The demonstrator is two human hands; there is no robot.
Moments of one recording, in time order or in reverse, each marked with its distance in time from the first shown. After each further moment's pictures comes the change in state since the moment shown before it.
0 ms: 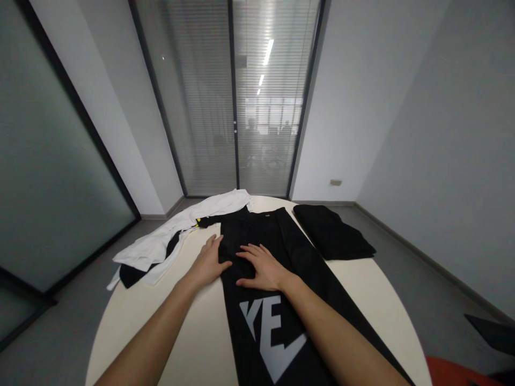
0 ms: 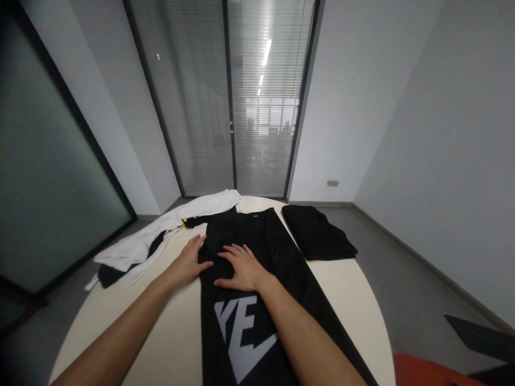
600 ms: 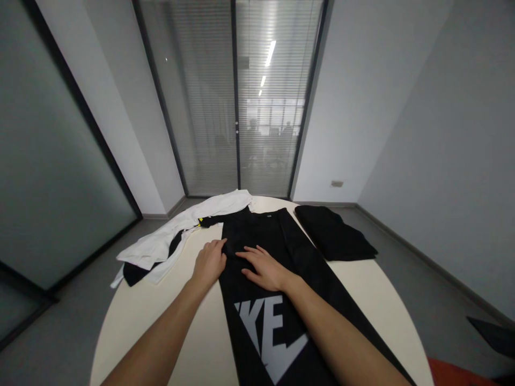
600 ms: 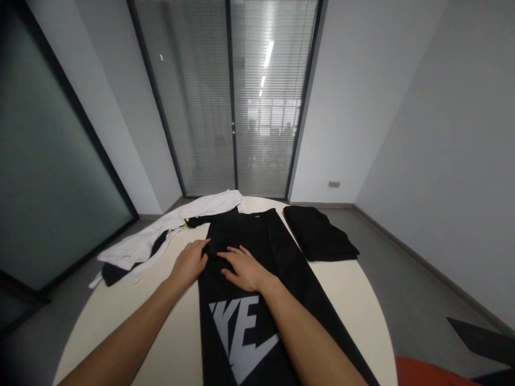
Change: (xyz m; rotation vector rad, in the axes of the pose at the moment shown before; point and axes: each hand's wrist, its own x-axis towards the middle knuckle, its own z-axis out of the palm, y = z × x) left_hand -0.007 0.030 -0.008 0.429 0.009 -0.003; right_hand 0.000 -0.003 -0.003 0.039 -0.034 -0.104
